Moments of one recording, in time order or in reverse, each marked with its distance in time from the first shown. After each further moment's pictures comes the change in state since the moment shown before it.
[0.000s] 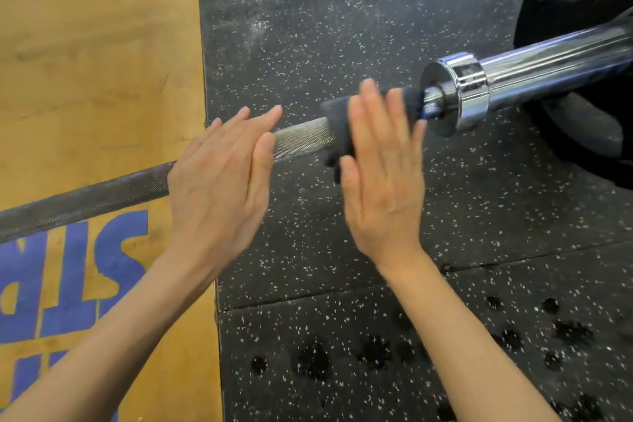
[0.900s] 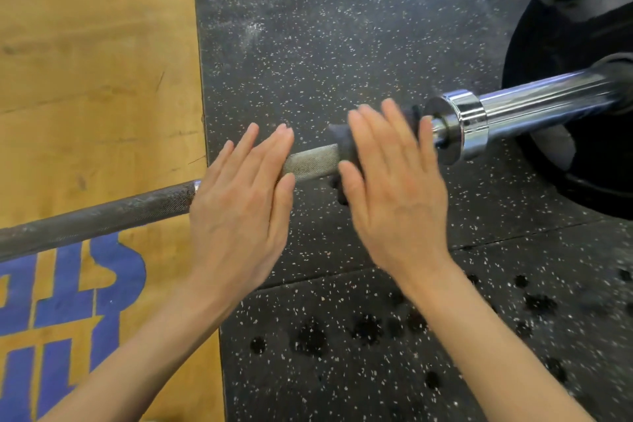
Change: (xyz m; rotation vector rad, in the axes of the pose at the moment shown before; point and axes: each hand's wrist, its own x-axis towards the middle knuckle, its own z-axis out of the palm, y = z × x) left_hand -0.043 0.019 -0.014 0.001 -0.061 0.067; right_hand -0.002 -0.026 -0.057 -0.265 -0.239 -0.009
